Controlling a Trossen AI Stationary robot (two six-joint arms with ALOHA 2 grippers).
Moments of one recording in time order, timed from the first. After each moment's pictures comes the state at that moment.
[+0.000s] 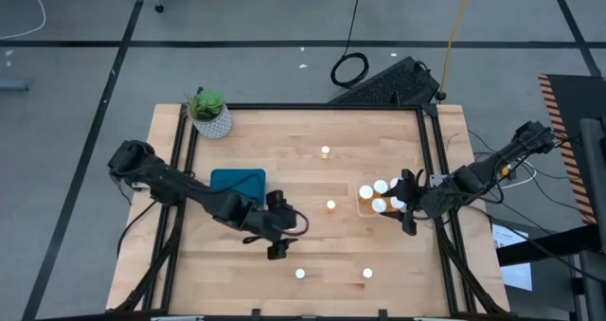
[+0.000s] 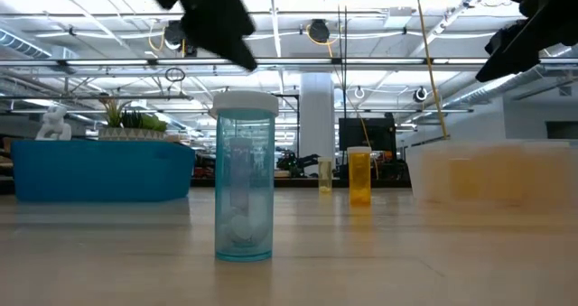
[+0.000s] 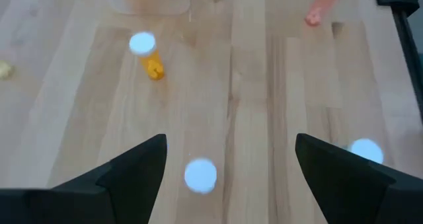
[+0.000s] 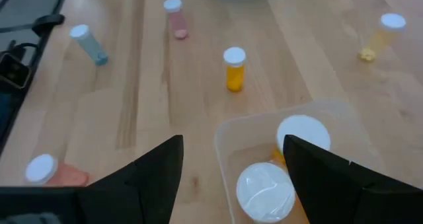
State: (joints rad) left arm -0.39 1.65 1.21 -0.45 -0.26 -0.36; right arm 0.55 0.71 0.52 -0.57 0.43 0.54
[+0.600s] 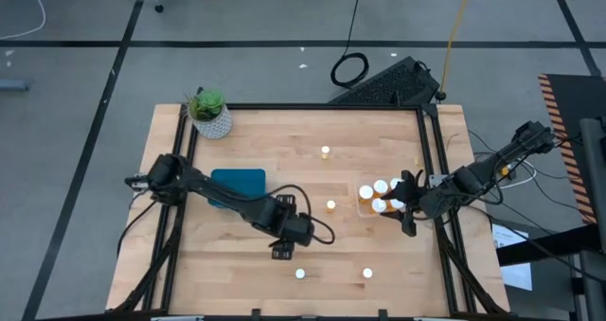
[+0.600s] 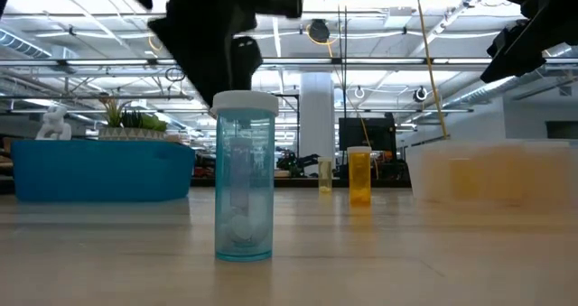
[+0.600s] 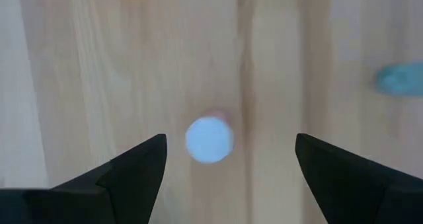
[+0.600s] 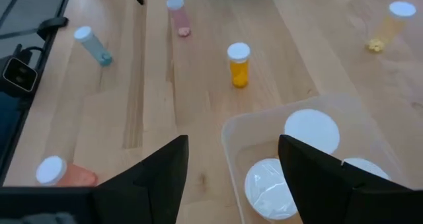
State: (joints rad) left arm -0.33 1.97 1.56 -0.93 -0.13 -0.25; right arm 0.55 0.72 0.52 -0.56 0.42 0.58
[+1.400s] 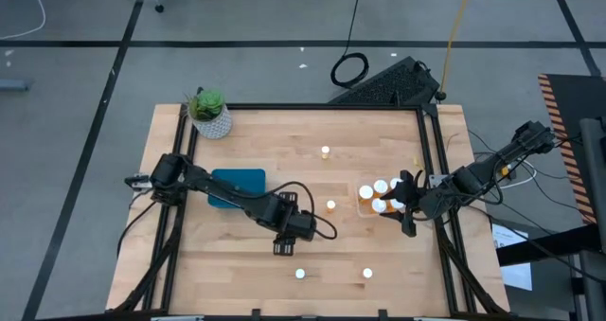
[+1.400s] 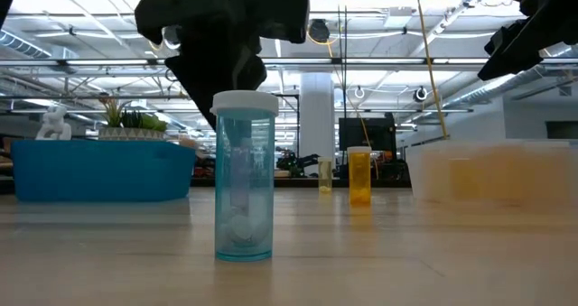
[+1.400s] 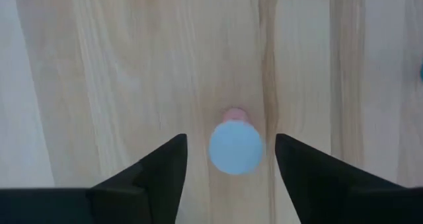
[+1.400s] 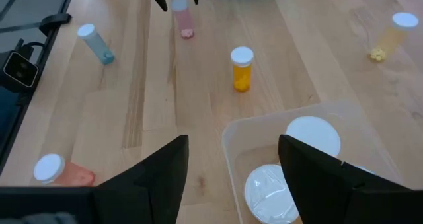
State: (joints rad) left arm -0.29 1.99 1.54 -0.90 -0.13 -0.19; right arm 0.55 0.73 0.52 -0.54 0.42 0.54
